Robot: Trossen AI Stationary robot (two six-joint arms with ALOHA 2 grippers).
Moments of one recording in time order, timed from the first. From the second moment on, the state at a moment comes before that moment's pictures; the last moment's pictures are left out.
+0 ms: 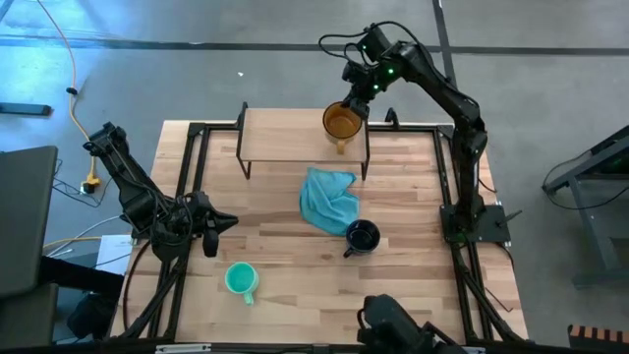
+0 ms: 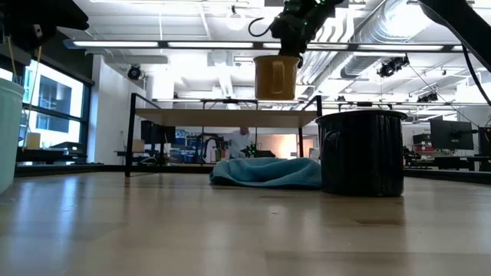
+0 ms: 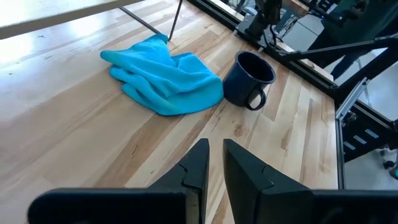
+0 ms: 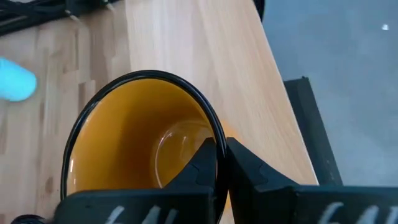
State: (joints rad) left arm -0.77 0.77 0.69 -0.81 -0.96 -1.24; right arm -0.75 2.02 2.31 -1.31 -0.48 -0.40
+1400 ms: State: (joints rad) left arm -0.77 0.77 0.69 -0.82 -0.96 -1.26; right arm -0.79 2.09 2.31 -1.32 -0.49 -0.45
